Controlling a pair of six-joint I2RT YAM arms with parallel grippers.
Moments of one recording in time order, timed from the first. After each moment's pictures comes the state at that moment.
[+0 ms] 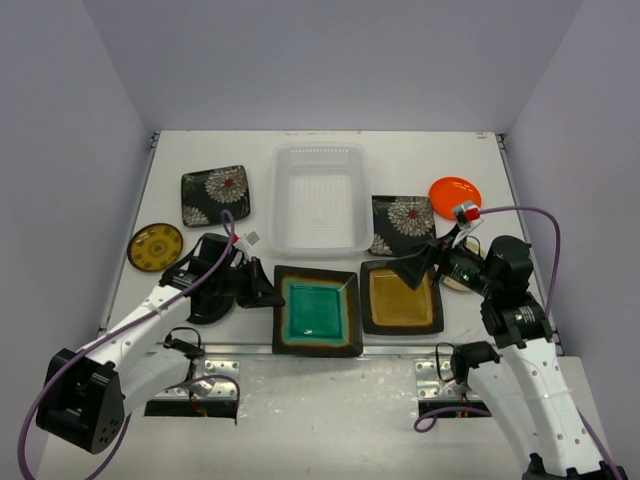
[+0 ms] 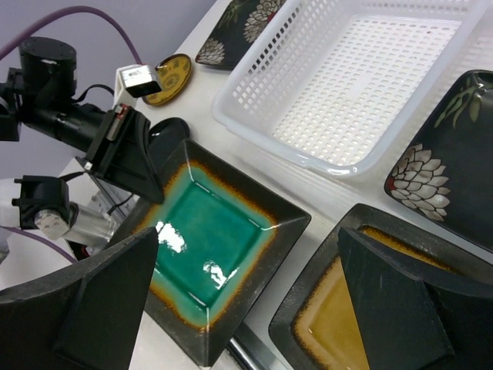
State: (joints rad) left arm -0.32 0.97 0.48 -0.41 0.67 -0.72; right arm 0.17 0.54 0.58 -0.28 -0.64 0.33
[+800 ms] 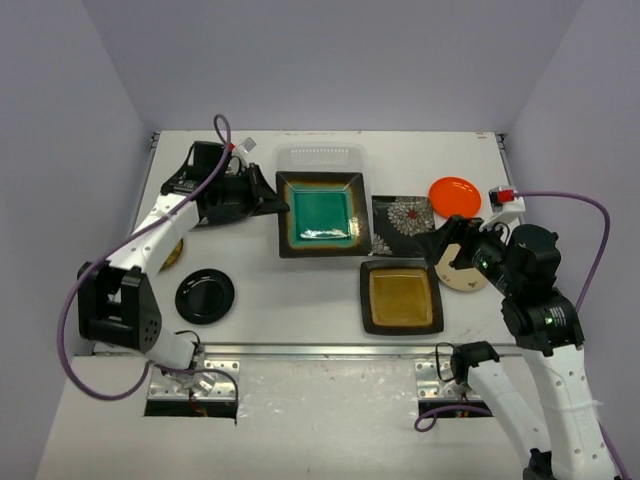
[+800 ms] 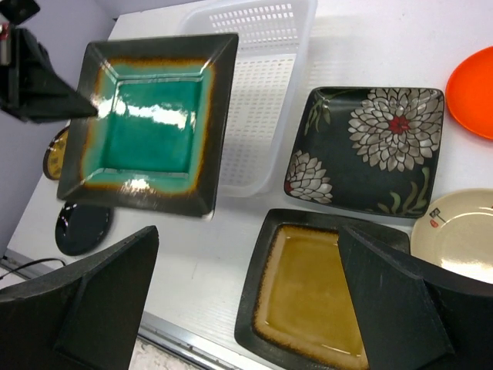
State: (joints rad) left arm -0.15 1.46 1.18 -0.45 0.79 -0.64; right arm 0.17 0.59 0.89 -0.60 -0.22 0.33
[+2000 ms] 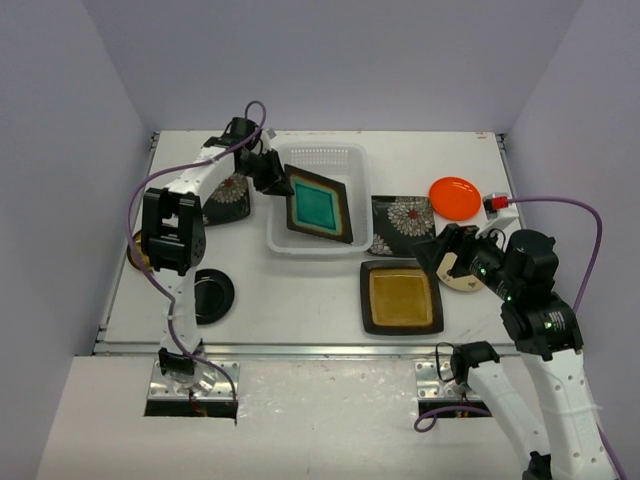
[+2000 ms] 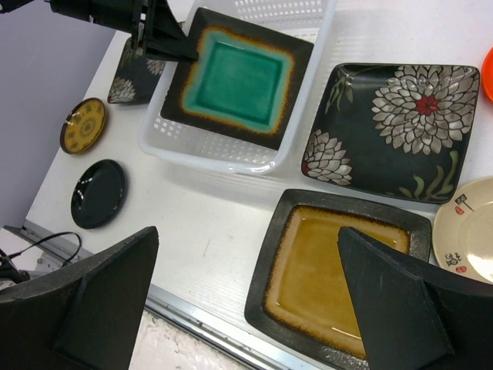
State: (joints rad) left arm -0.16 2.13 1.80 -0.71 0.57 -0.45; right arm 0.17 0.56 0.86 -0.63 -0.29 0.33
